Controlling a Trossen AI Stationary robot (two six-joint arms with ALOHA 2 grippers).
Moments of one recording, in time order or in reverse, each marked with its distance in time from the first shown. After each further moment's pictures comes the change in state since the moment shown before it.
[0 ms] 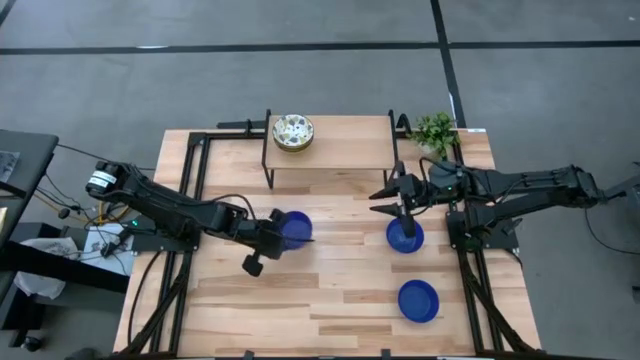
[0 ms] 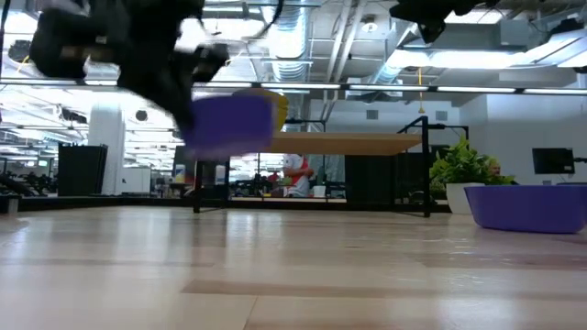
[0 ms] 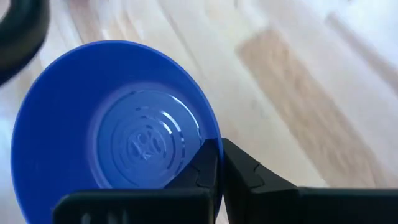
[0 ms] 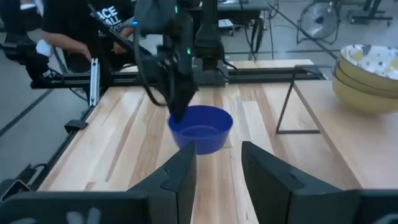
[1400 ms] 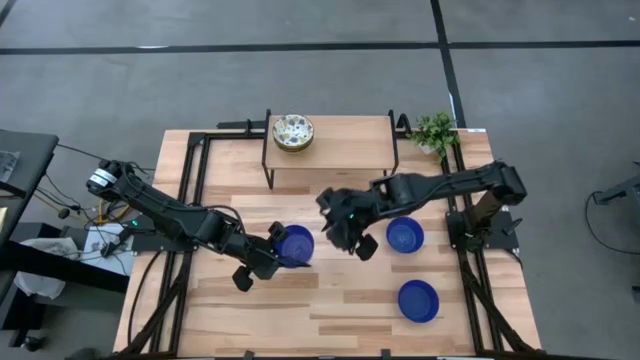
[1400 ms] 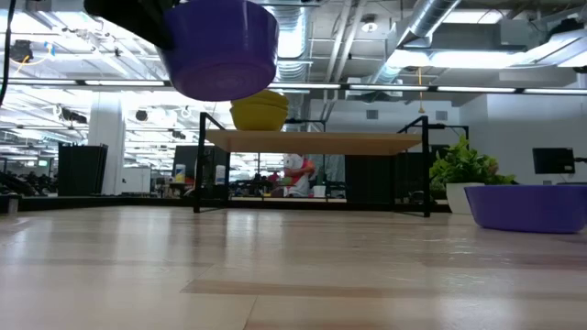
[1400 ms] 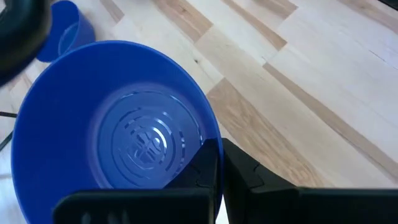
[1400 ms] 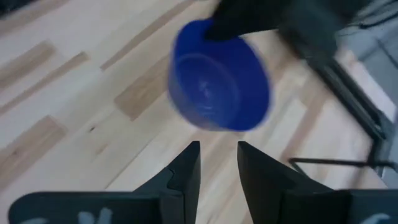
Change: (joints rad) left arm -0.161 0.000 0.211 -0.186 -0.036 0.056; right arm 0.156 0.811 0.929 -0.691 0.020 -0.700
